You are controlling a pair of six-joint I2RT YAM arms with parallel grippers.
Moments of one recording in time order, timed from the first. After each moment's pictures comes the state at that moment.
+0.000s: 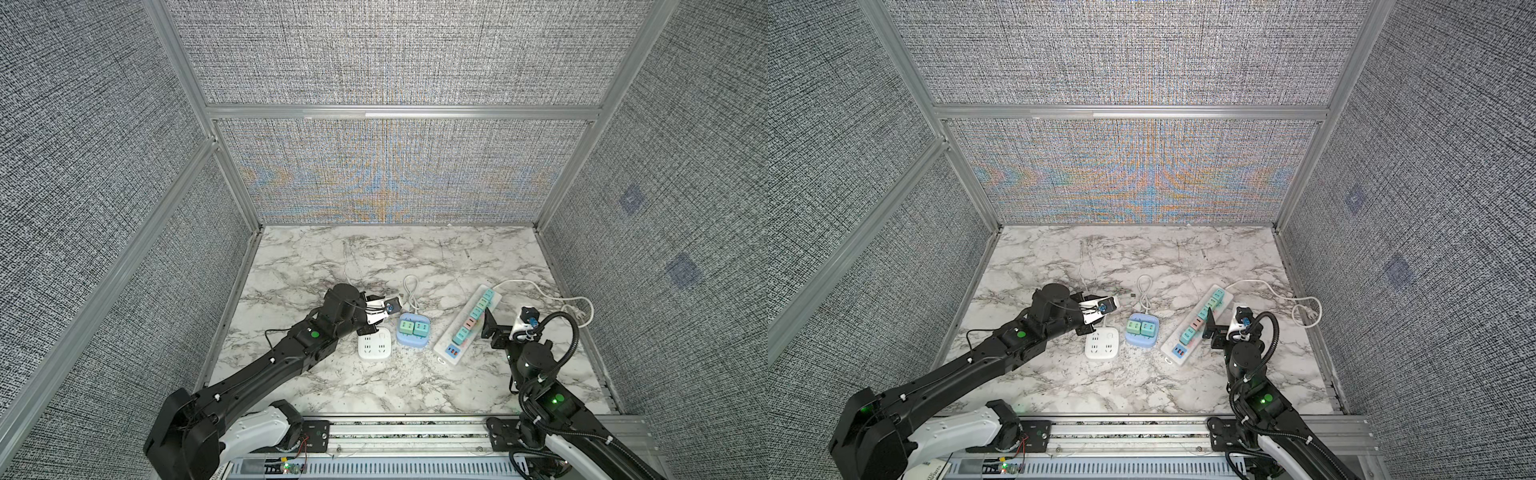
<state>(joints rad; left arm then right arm) -0.72 1.15 0.71 -0.11 0.12 0.74 0.54 0.39 0.10 0.16 0.56 0.17</state>
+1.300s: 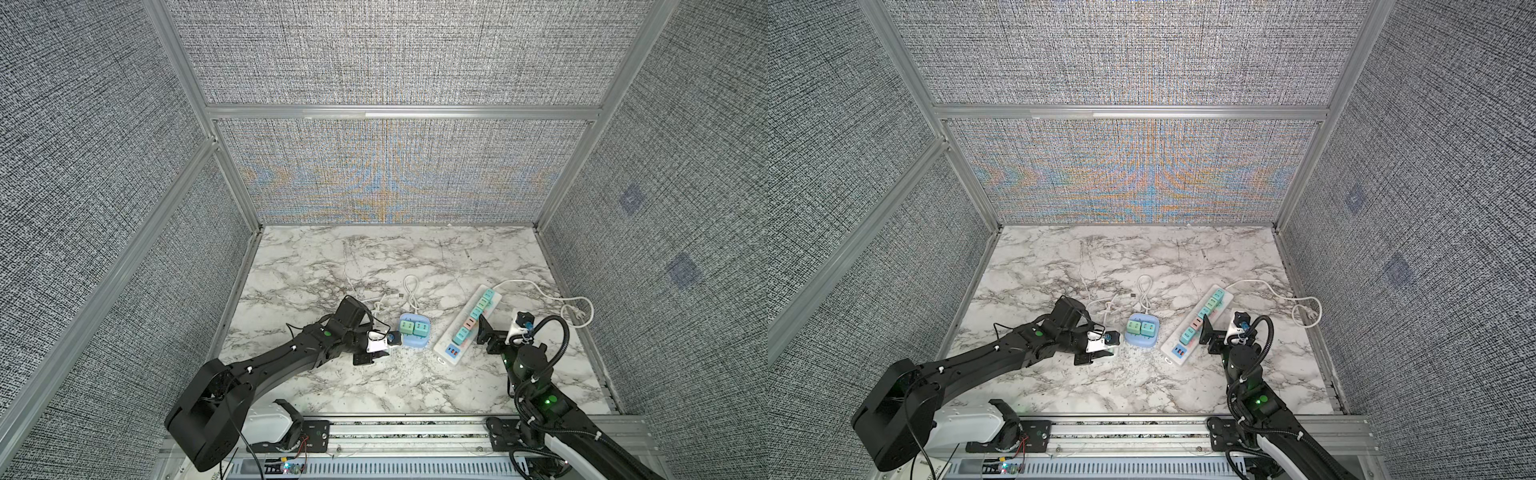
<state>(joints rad) -0.71 1.30 0.62 -0.25 0.47 0.82 0.50 0.44 0.01 0.26 0.47 0.23</state>
